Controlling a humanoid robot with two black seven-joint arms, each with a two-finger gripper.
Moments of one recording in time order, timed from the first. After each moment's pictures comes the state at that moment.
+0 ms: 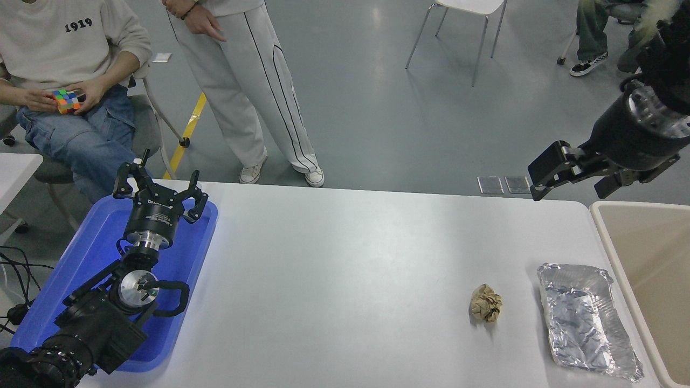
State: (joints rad) left arm -0.62 0.18 -0.87 -0.41 -0.09 -0.57 -0.51; right arm 2.33 -0.45 -1.35 1.42 -0.34 0.79 0.07
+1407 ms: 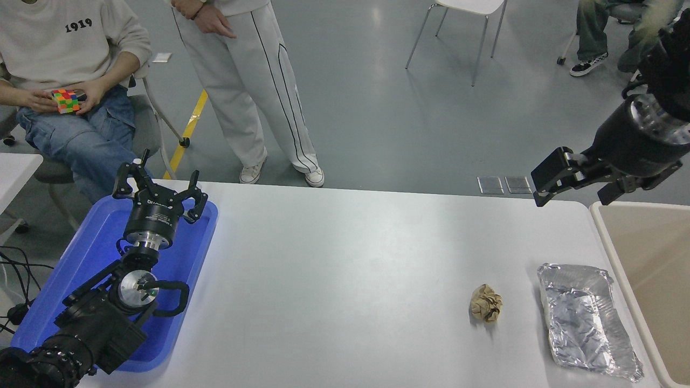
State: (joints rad) left arm -0.62 0.18 -0.87 -0.41 -0.09 -0.57 -0.51; right arm 2.30 -0.45 -1.37 1.42 -0.34 0.79 0.07
